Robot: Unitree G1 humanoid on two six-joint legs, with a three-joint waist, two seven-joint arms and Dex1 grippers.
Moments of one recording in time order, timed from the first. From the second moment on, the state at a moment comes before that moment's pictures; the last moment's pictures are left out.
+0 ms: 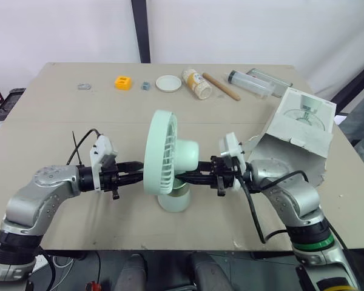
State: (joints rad) left arm -0.29 0.70 -0.01 -0.26 -0.59 0.58 -1.00; right arm -0.44 -0.50 0.16 -0.27 0.53 0.50 1.10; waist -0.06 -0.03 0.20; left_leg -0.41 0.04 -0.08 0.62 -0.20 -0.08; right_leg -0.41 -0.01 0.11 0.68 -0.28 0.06
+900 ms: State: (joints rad) left arm -0.23 0.65 -0.12 -0.25 -0.50 0.50 -1.05; right arm -0.40 -0.51 0.19 -0.21 0.46 0.26 1.14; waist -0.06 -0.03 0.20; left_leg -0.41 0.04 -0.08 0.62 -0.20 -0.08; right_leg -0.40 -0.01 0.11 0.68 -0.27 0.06
